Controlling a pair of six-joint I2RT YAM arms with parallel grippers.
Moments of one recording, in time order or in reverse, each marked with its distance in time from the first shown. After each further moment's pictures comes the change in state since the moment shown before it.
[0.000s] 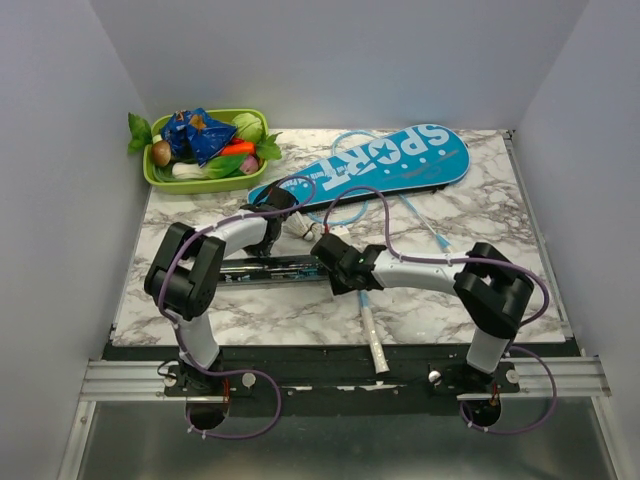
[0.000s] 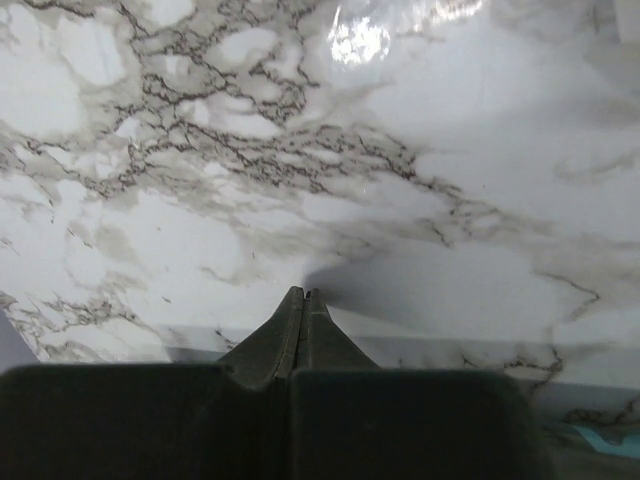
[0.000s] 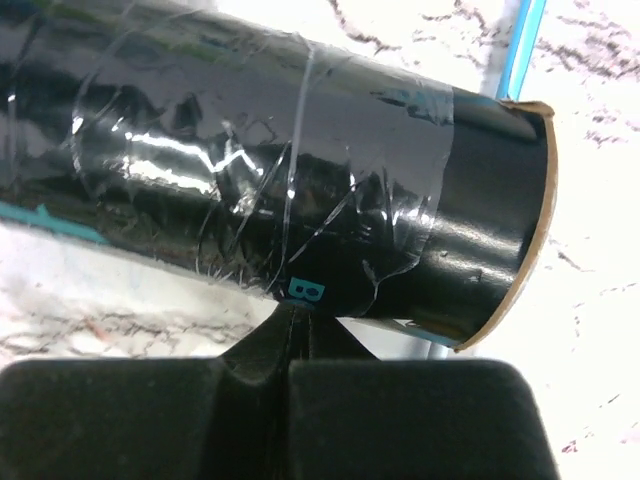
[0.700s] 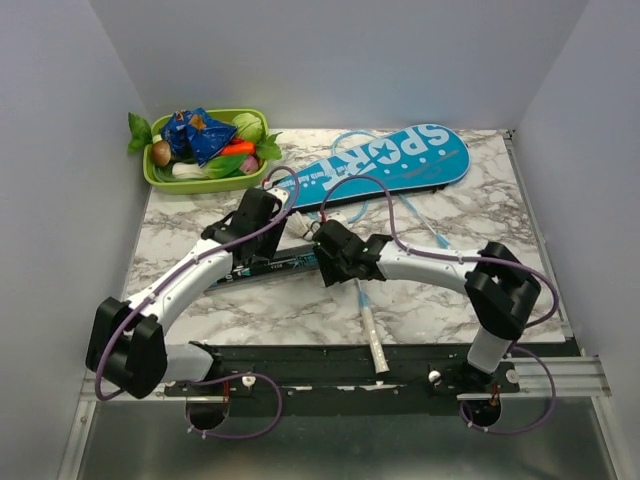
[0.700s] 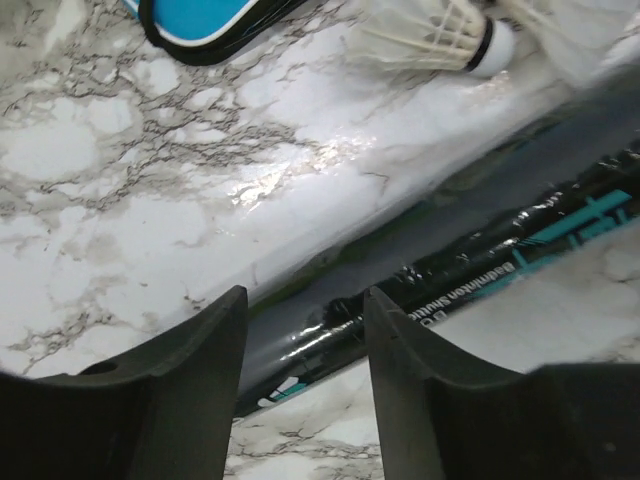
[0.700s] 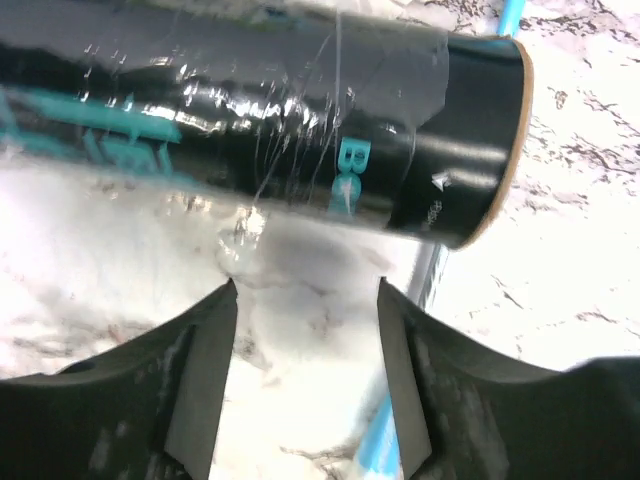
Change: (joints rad) left arm -0.055 -0.475 -0.151 0.011 0.229 0.004; right arm -0.043 0.016 0.087 -0.019 0.017 -0.122
